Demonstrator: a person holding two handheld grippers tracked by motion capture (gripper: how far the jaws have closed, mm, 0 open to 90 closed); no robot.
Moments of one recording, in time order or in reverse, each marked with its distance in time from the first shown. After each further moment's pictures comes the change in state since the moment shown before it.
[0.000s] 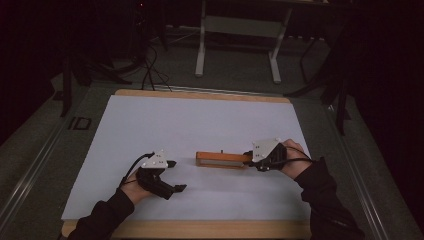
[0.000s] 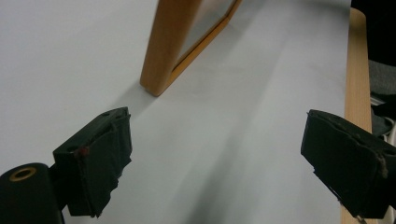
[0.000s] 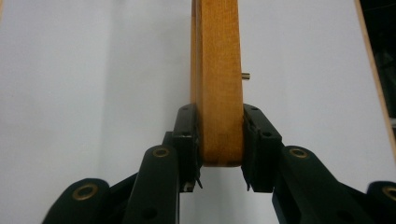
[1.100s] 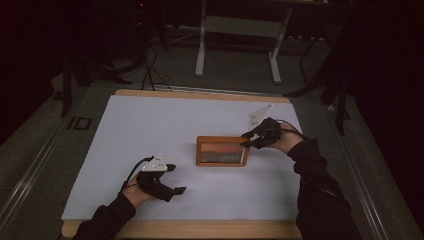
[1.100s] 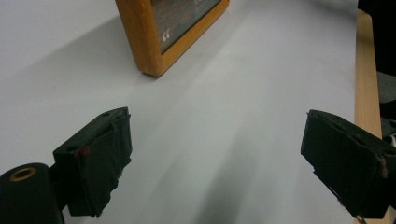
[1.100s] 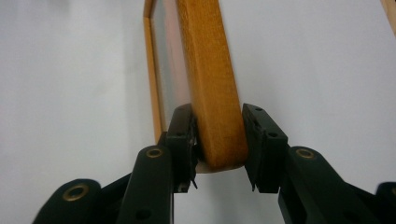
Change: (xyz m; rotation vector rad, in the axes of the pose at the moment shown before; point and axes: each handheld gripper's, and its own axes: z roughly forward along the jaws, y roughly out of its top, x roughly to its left) left arm 0.003 -0.016 0.009 -0.010 -0.003 -0.035; right arm -0.080 -0.008 0.023 0.017 0.143 0.195
